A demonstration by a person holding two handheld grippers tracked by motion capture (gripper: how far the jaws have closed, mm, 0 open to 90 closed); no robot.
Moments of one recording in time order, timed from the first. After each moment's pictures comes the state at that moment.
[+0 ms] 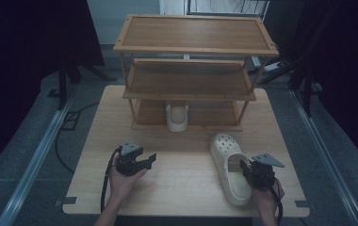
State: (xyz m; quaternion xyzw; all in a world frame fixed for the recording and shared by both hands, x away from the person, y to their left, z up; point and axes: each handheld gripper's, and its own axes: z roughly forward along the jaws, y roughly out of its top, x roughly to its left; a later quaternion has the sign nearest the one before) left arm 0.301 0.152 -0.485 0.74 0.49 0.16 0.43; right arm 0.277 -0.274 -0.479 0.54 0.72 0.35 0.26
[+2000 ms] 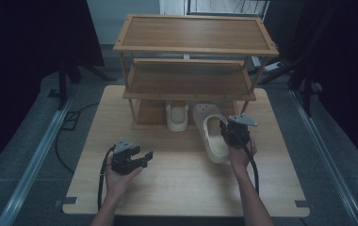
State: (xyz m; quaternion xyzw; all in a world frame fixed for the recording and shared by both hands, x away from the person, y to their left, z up) left arm 0.300 0.166 -0.478 0.72 0.50 0.14 0.45; right arm 0.393 -0.207 -0.443 0.51 0.69 0.41 0.32
